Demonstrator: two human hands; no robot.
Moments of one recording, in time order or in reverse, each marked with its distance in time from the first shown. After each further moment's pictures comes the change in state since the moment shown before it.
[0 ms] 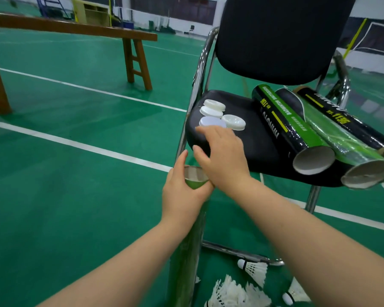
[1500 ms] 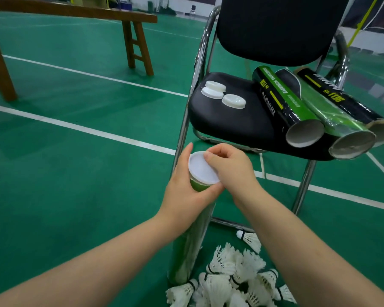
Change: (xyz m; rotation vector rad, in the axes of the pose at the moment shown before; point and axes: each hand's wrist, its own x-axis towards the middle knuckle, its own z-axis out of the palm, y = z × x) left_hand -0.063 0.012 -0.033 -0.088 -0.238 0.029; right_hand -0.071 -0.033 -0.034 0.740 -0.162 0.651
